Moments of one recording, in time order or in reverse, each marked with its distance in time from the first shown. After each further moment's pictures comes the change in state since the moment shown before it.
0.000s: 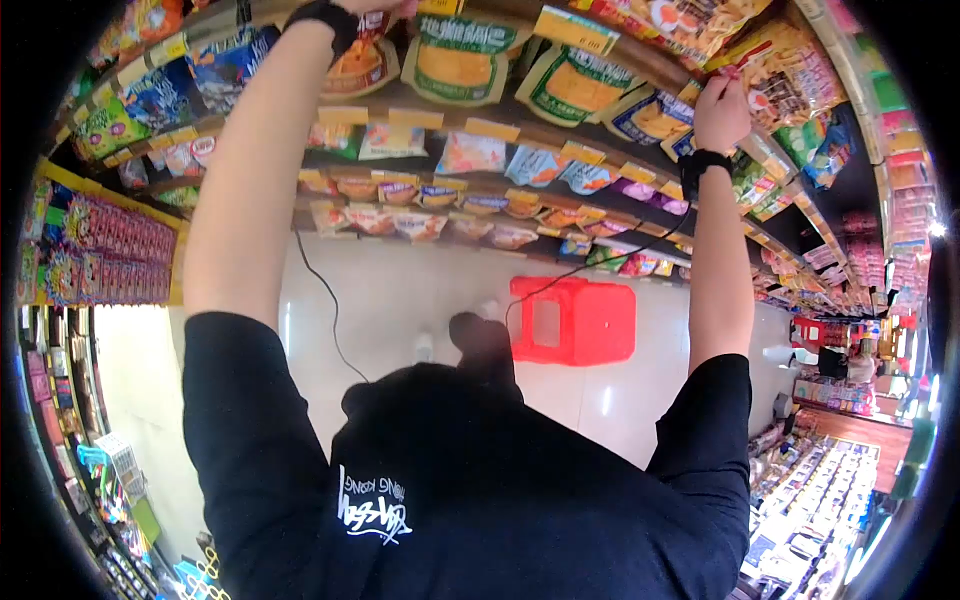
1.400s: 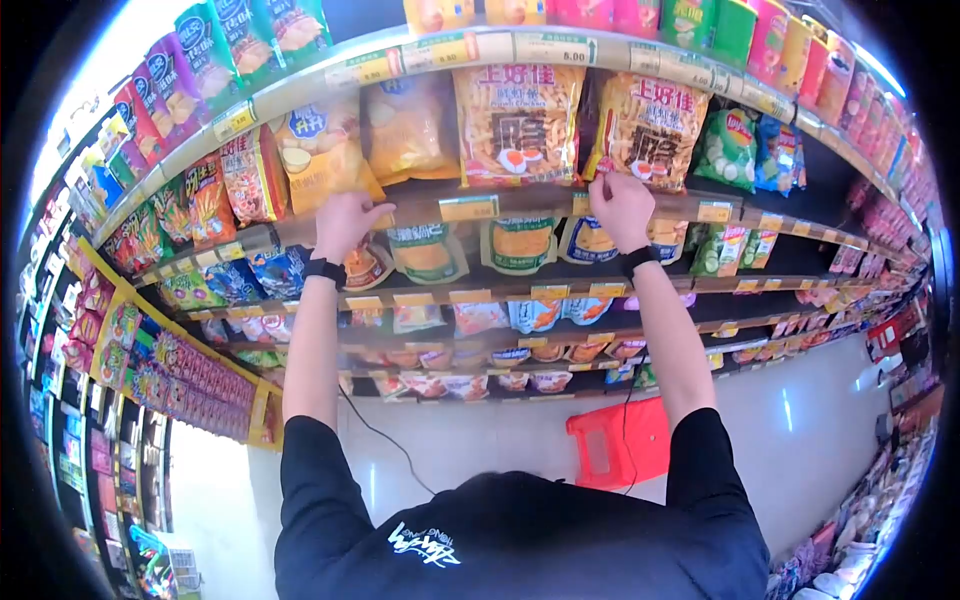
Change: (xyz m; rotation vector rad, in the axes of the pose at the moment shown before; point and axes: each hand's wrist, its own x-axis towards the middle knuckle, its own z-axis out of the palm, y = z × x) left_hand -0.009 0.030 0.019 0.285 0.177 -0.092; right_hand 0.011 0.014 -0.028 0.416 0.019 0.041
